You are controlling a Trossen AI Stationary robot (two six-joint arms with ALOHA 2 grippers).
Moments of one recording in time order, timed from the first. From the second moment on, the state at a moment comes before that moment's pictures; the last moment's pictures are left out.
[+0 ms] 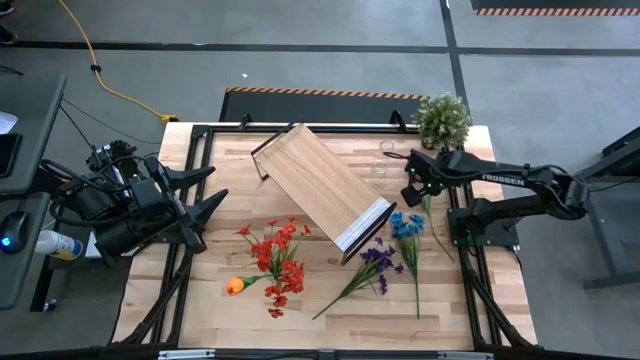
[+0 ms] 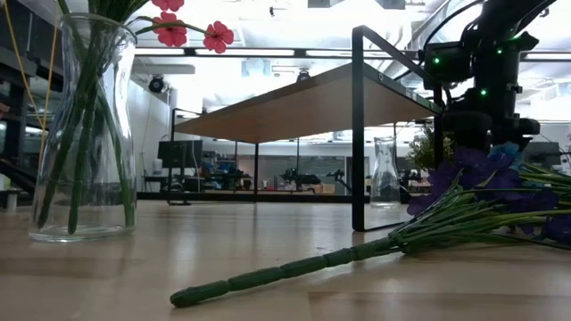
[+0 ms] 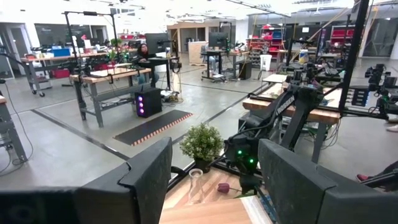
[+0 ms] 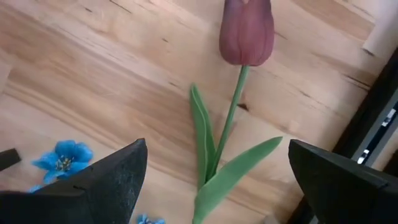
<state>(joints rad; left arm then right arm) -0.97 1.21 1.34 1.06 -1.57 1.17 -0.50 1.13 0.65 -0.95 0.13 0.60</state>
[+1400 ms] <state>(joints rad) -0.98 1.21 1.34 1.06 -1.57 1.17 -0.52 1.45 0.65 -0.75 0.02 0.62</state>
